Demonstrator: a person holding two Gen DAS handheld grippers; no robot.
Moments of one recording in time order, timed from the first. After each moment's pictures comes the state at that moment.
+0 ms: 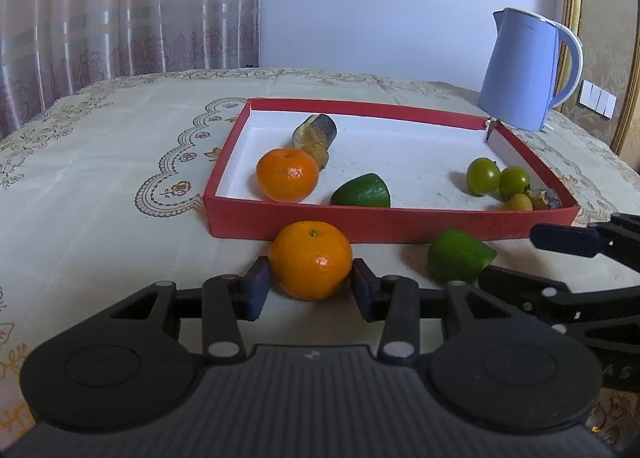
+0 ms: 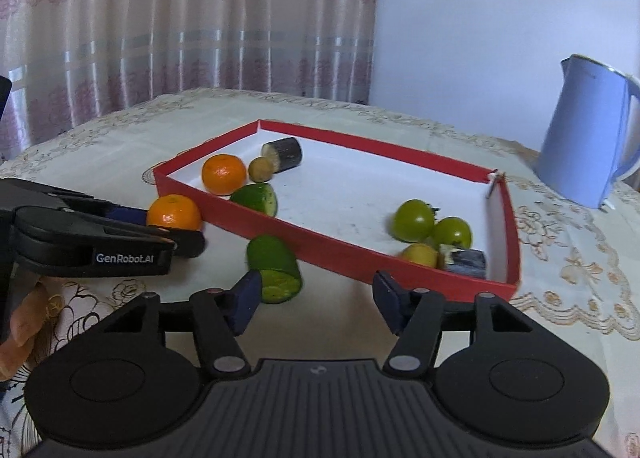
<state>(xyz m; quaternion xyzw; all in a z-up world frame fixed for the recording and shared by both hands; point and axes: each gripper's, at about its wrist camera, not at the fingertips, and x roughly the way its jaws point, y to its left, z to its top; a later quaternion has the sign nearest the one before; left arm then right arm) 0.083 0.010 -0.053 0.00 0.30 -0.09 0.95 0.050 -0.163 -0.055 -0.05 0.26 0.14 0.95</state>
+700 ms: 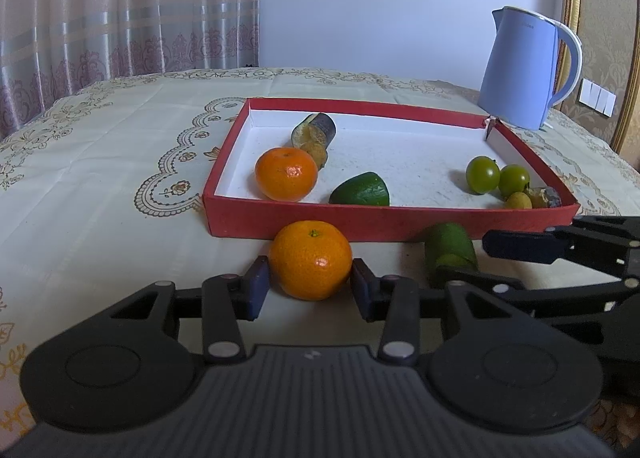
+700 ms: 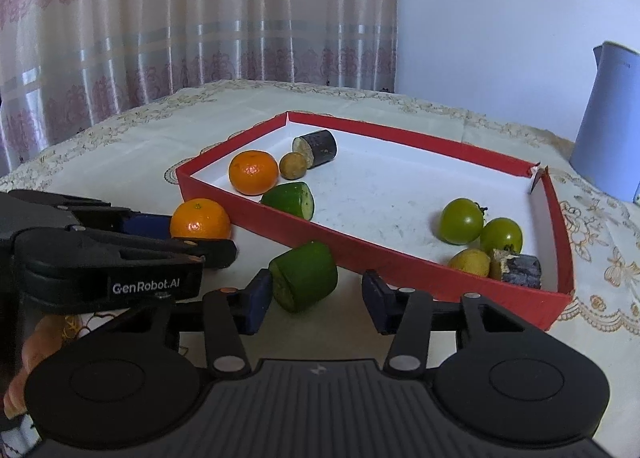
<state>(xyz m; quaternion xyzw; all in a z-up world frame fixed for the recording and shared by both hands) 0.083 0.010 -0.054 0.00 0.30 -0.09 0.95 0.068 -0.148 -0.059 -0.03 0.29 0.18 0.94</state>
